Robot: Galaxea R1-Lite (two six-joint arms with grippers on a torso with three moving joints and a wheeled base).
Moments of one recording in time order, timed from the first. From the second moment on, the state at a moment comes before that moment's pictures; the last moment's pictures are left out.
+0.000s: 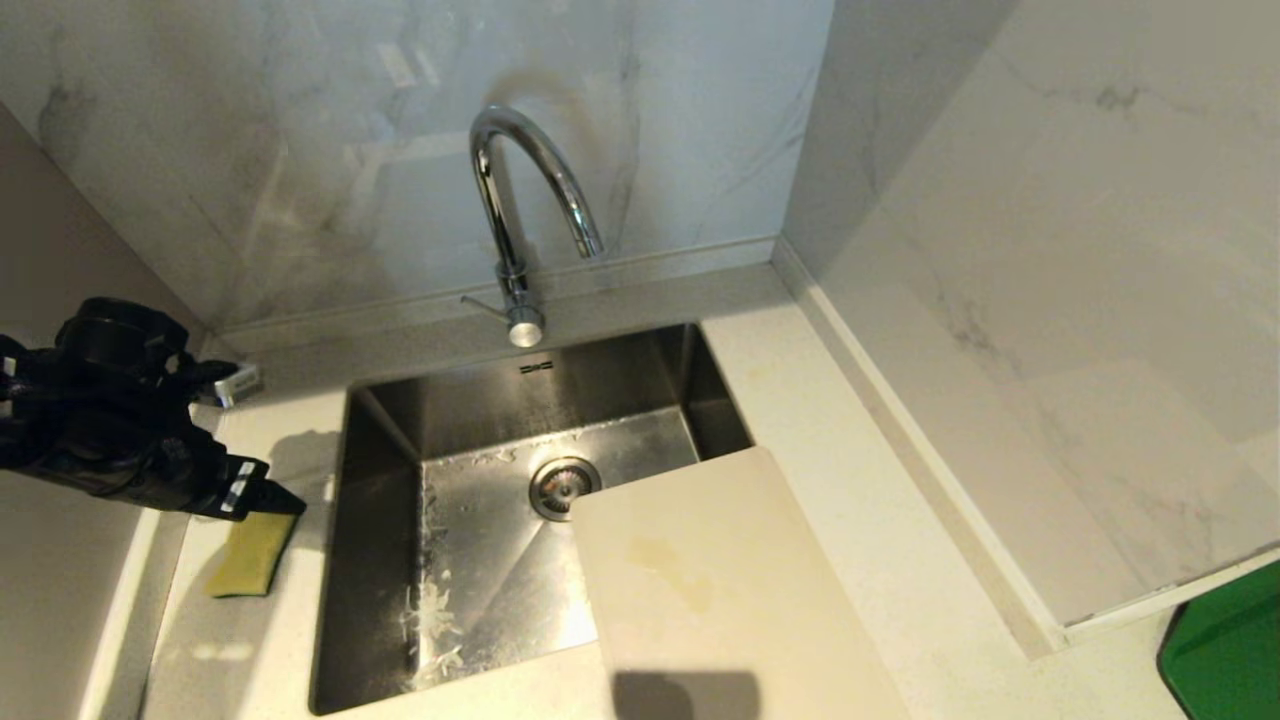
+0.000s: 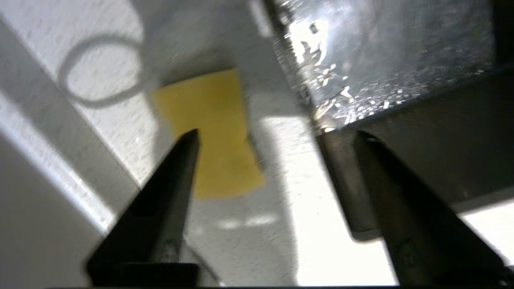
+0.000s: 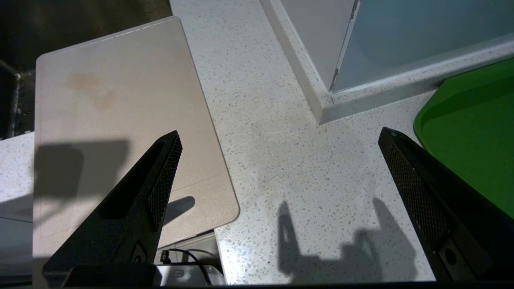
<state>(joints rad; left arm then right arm) 0.03 1.80 -1.18 0.32 -0.07 0.20 0.01 0.00 0.00 0.00 -0.01 0.06</state>
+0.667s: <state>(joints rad) -0.13 1.81 -1.33 0.24 -0.08 0.18 0.01 0.00 0.00 0.00 -0.01 0.06</state>
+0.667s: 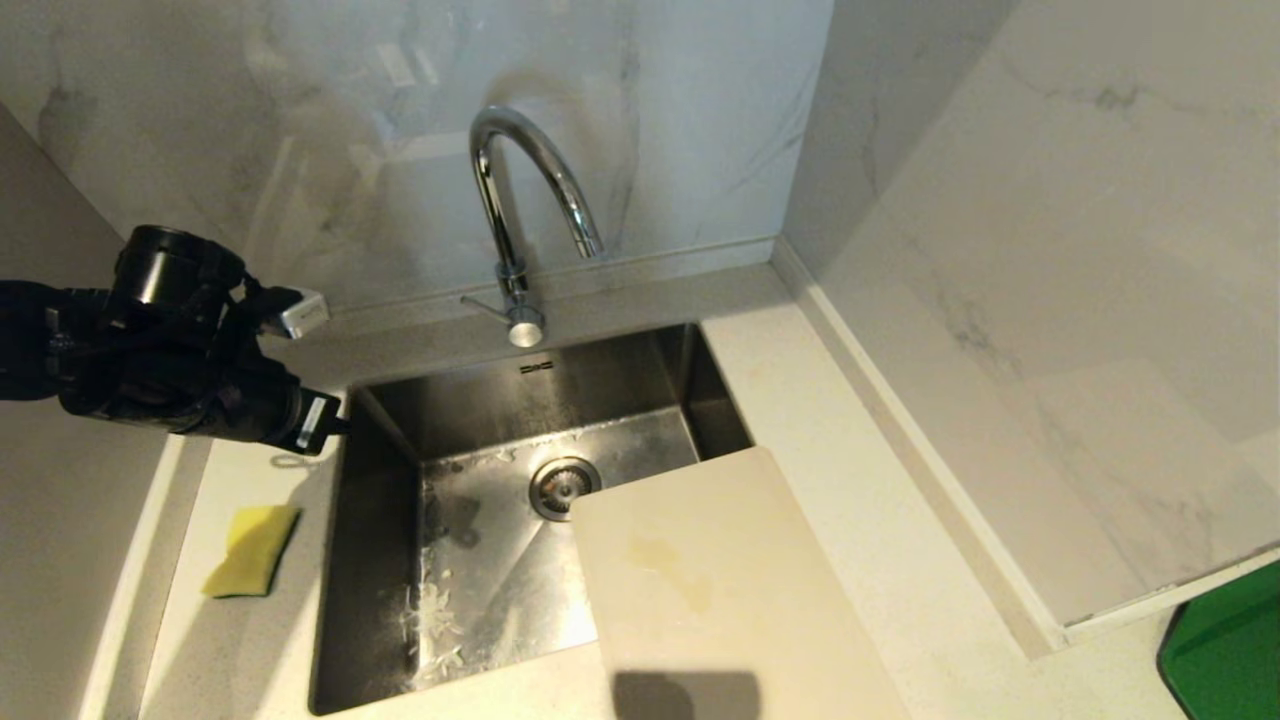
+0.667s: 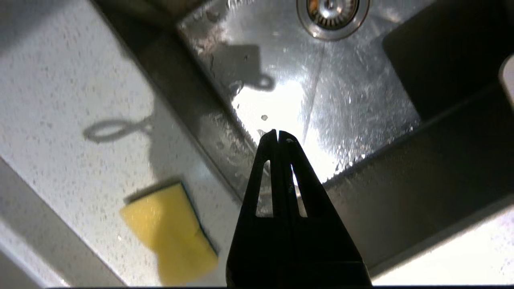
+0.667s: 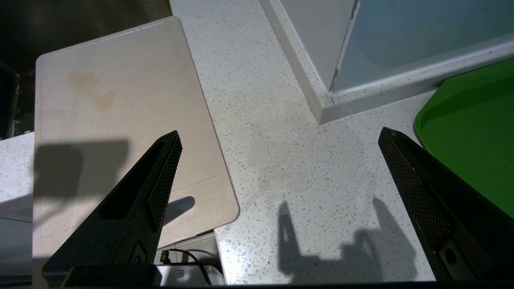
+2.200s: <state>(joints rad) -0.22 2.12 -1.69 -0.20 0.07 -0.10 0.01 0.00 0.00 0.00 -0.01 0.06</state>
